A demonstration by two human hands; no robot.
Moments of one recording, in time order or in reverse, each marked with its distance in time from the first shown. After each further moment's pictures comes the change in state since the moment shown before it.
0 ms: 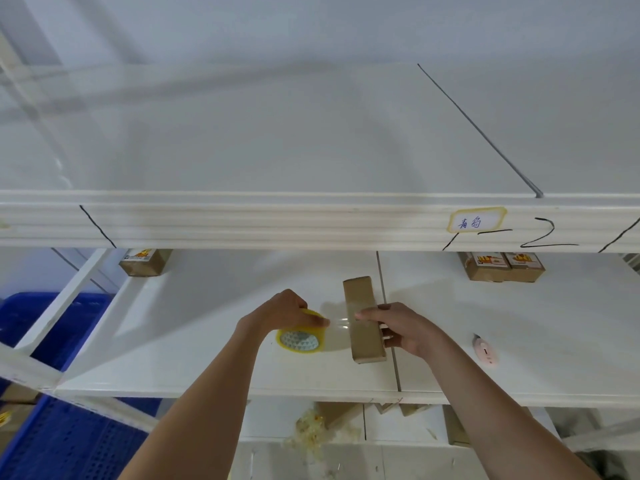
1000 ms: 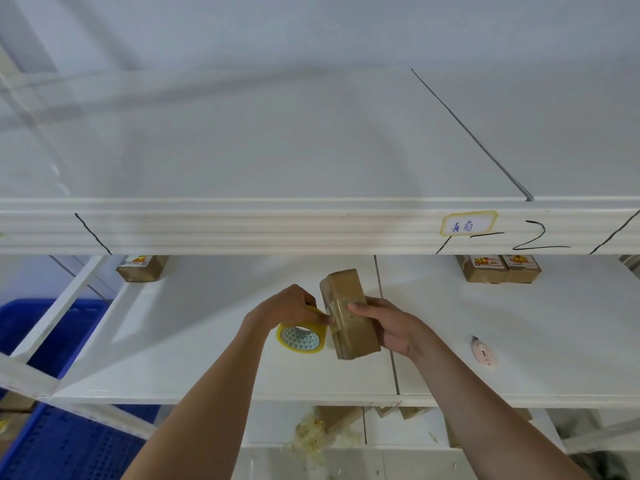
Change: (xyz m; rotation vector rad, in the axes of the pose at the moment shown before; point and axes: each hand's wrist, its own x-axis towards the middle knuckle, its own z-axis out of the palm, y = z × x) left_hand 0.001 0.026 -0.009 0.065 -0.014 0.042; right_hand -0.008 -0.016 0.017 0.314 -0.192 -0.076
